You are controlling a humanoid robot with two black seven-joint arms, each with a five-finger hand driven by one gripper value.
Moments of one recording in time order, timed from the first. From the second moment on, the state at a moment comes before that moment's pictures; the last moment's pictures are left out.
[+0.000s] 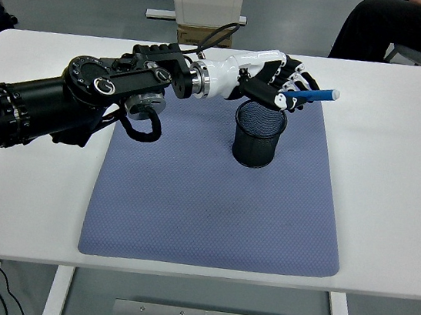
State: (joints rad) left arm -1.37 0.05 0.15 -0.72 0.15 -0.29 -0.31; right arm 0.05 0.00 0.22 0.14 -0.23 0.03 0.15
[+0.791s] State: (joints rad) left arm -1.33 0.05 0.15 -0.73 0.06 -0.28 -0.31; right arm 0.05 0.00 0.22 0.14 -0.23 0.03 0.15
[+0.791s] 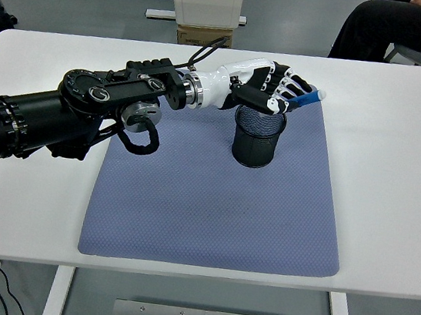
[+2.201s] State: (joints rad) left arm -0.80 0.57 -0.41 -0.72 -0.10 -0.33 -0.42; right arm 0.05 0.00 0.22 0.14 -0.23 0.03 0.15
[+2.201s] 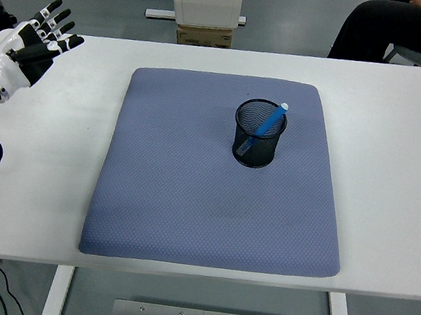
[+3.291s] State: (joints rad) left arm -0.69 0.51 -0.53 -0.72 -0.20 -0.37 -0.42; right arm 0.06 0.00 0.21 0.16 -0.24 0.04 0.15
